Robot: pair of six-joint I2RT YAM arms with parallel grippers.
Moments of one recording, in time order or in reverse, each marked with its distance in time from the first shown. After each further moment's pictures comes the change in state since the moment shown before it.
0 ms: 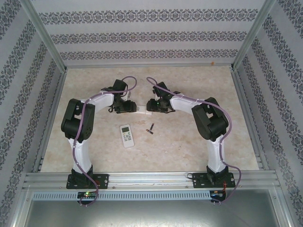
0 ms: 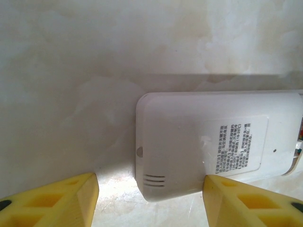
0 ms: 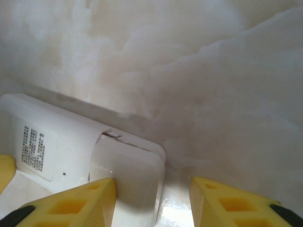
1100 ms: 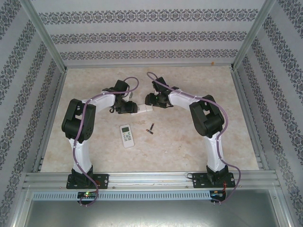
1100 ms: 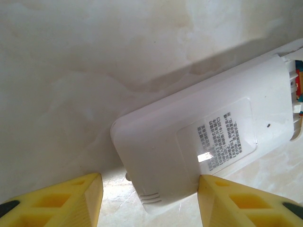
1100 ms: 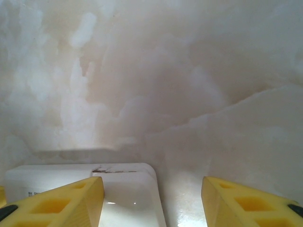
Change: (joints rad) left arm -0.014 0.000 -0.004 0.006 0.004 0.014; right arm -0.024 0.082 0.139 -0.027 0.041 0.027
